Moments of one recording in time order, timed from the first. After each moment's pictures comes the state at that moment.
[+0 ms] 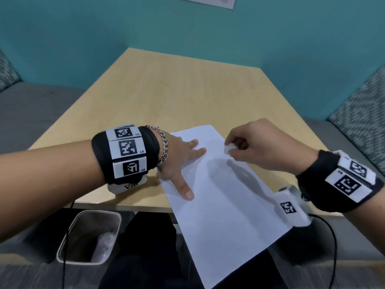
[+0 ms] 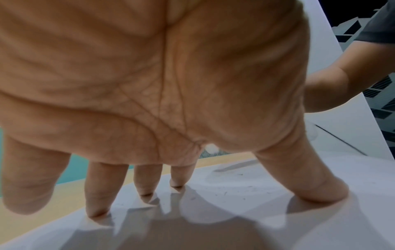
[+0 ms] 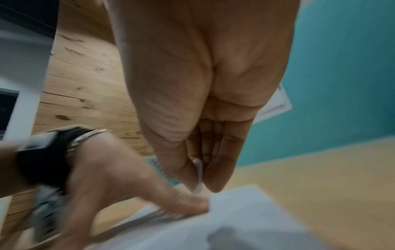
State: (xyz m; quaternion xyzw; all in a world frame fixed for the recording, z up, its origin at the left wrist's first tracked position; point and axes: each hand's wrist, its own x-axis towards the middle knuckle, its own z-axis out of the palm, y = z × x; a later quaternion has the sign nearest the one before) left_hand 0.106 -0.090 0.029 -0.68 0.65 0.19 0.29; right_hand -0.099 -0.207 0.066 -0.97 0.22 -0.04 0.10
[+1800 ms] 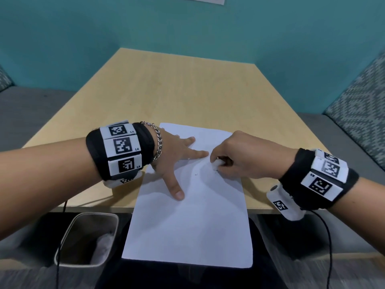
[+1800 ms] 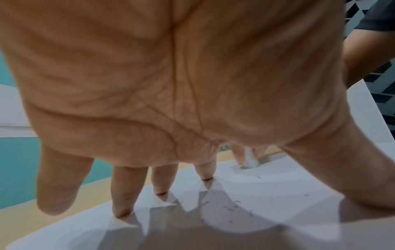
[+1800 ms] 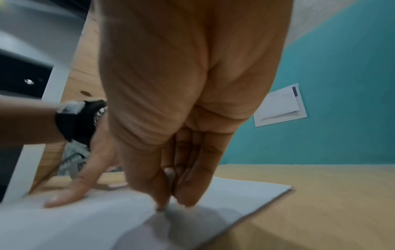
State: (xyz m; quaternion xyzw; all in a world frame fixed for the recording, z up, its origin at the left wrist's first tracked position) left_hand 0.098 -0.098 0.042 -0.67 0.66 0.19 0.28; right_hand -0.101 -0.201 0.046 -0.99 0.11 0.06 0.06
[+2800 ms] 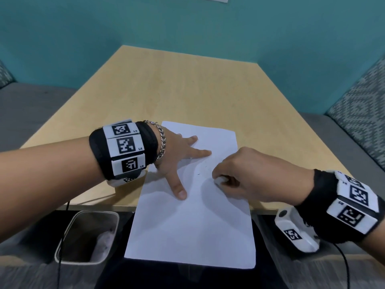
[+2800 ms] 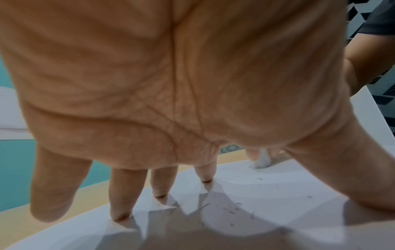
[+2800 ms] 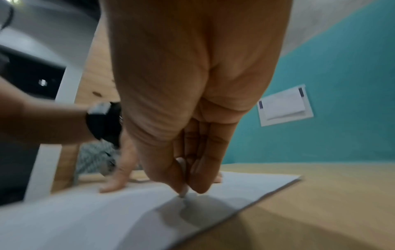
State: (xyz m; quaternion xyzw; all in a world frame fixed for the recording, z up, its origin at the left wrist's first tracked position) left_hand 0.095 -0.098 0.042 -0.67 0.66 0.19 0.30; right_hand -0.119 -0.171 0.043 -0.99 0.10 0.06 0.04
